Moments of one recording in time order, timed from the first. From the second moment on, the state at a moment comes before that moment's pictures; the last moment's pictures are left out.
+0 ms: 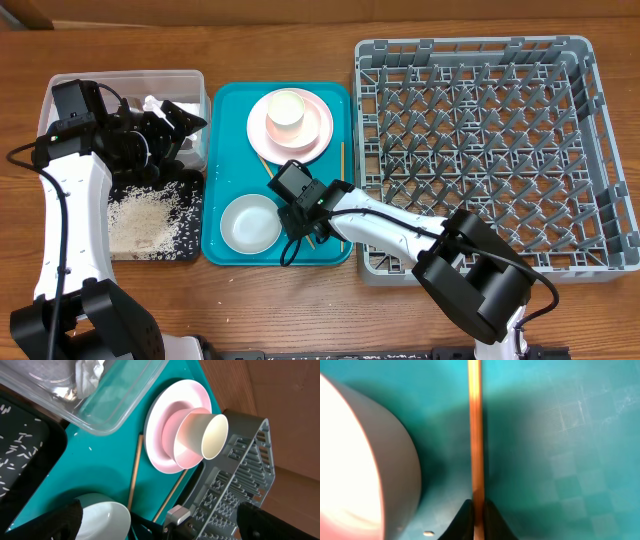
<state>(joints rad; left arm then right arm) 0.32 1.60 1.33 -0.92 0.62 -0.59 0.89 2.01 1.29 -0.47 -0.01 0.43</state>
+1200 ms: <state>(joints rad) 0.32 1.60 1.33 -0.92 0.62 -0.59 0.88 1.79 1.30 -0.47 -0.02 0.36</state>
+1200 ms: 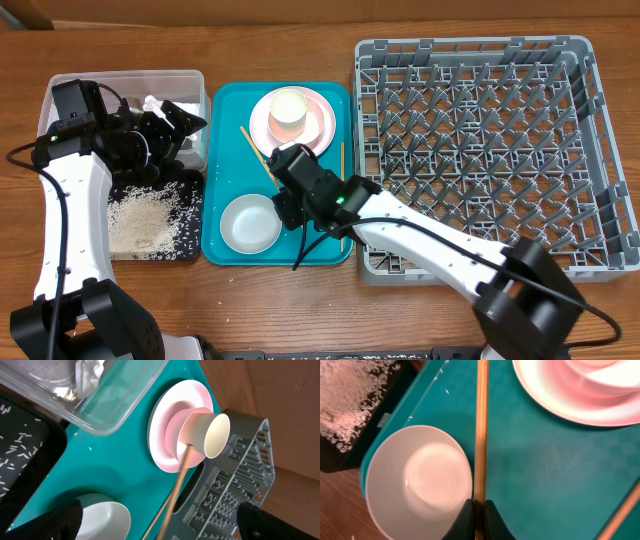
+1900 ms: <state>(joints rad) 0.32 1.60 1.33 -0.92 0.62 -0.59 0.44 1.58 1.30 -0.77 0.03 0.36</state>
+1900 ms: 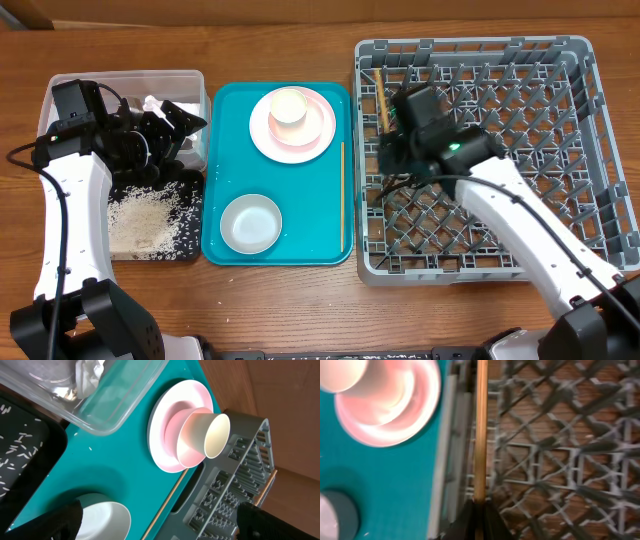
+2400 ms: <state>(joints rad) 0.32 1.60 1.33 -0.92 0.62 -0.59 0.41 1.58 1.27 -0.77 0.07 0.36</state>
